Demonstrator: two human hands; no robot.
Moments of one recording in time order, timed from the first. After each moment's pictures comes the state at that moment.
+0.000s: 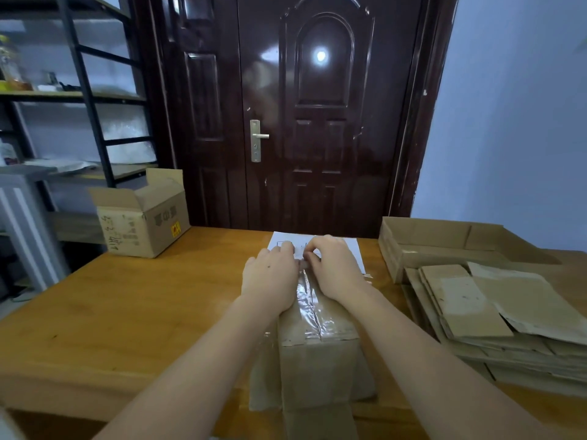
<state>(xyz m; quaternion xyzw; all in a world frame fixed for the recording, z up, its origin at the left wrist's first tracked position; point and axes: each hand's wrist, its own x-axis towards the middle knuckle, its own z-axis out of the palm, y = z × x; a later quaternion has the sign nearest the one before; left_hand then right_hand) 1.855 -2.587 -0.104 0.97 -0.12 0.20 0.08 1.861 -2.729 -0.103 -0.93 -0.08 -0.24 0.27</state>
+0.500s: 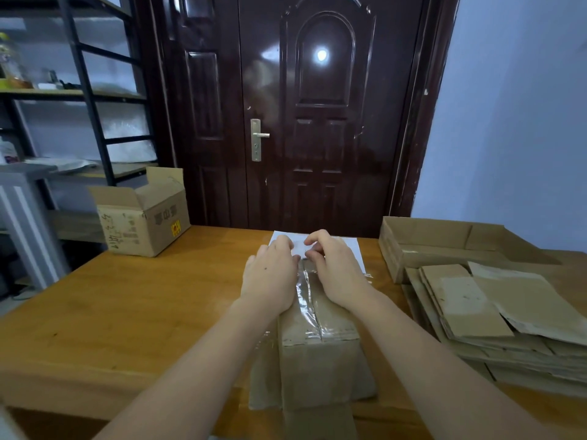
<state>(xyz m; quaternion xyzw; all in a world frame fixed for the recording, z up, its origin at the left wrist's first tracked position) 1.850 -2.587 -0.105 0.94 -0.11 0.23 0.21 1.852 -2.734 -0.107 -0.90 -0.12 -0.25 0.33</state>
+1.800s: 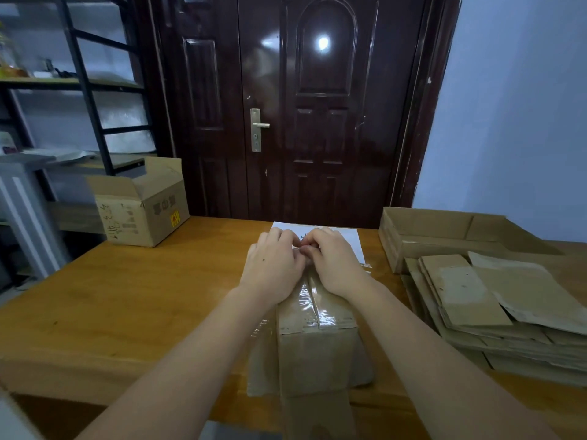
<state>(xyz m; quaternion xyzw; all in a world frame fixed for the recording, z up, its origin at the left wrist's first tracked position) 1.854 -2.588 -0.110 0.93 -0.15 0.25 0.21 1.856 -2.733 -0.108 -0.92 -0.13 -0.22 0.30</state>
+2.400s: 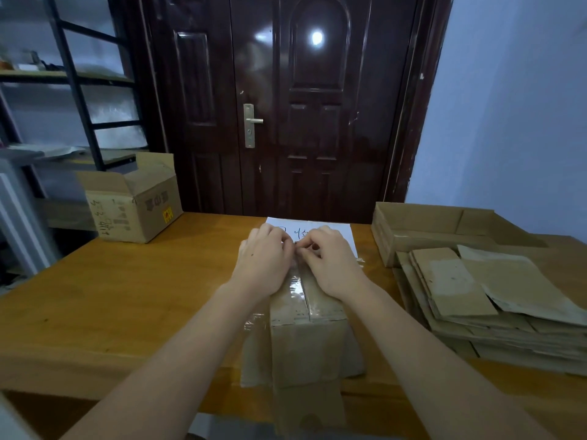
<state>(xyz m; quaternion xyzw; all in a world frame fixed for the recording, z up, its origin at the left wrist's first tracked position) 1.853 -2.584 -0.109 0.93 -0.15 0.22 0.25 1.829 -2.737 -0.109 -0.91 -0.14 -0.24 0.32</state>
